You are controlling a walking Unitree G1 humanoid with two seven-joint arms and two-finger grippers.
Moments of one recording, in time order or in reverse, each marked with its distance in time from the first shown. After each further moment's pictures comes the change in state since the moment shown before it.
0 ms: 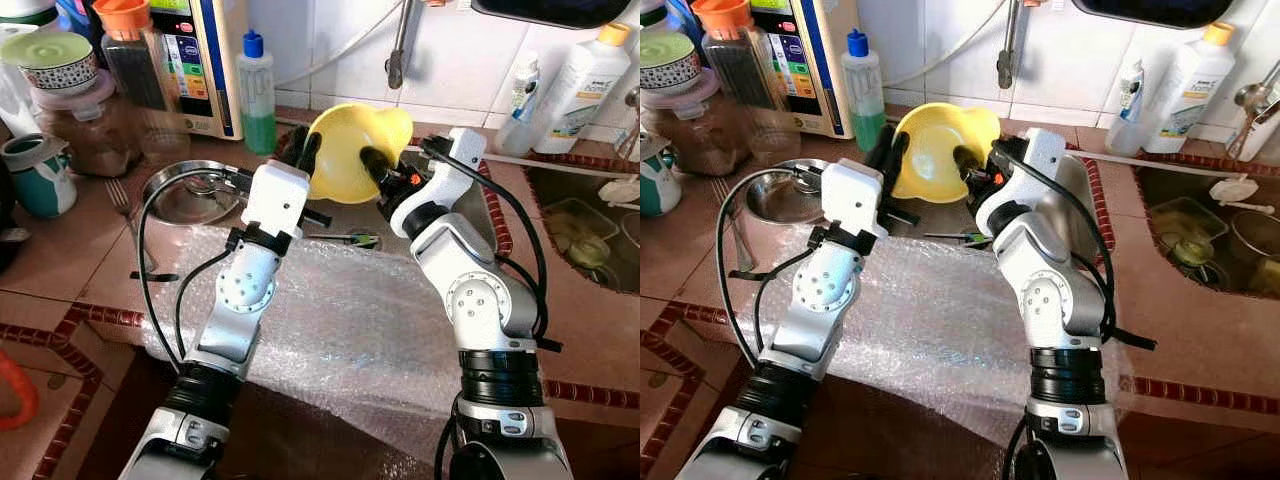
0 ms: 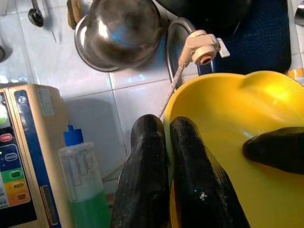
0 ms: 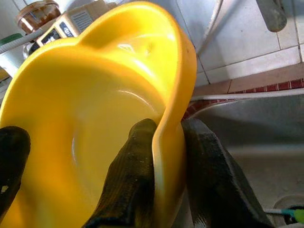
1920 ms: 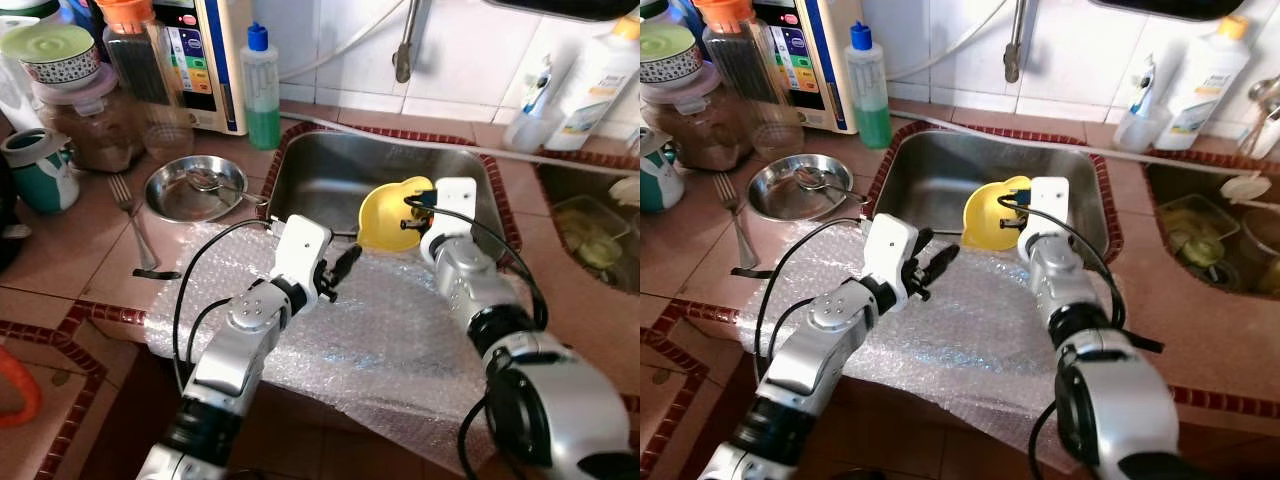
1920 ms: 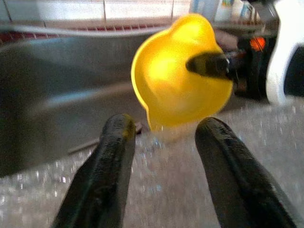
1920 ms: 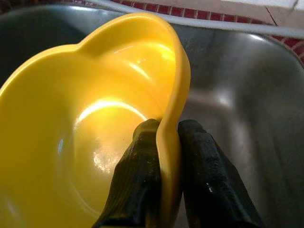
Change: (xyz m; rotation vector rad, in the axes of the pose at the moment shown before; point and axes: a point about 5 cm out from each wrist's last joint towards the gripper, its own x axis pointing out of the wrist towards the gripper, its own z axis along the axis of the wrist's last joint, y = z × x) left arm -0.047 -0.042 -0.043 -0.355 0.585 -0.369; right arm 0.014 -0.109 -0.042 -0.543 0.245 -0.413
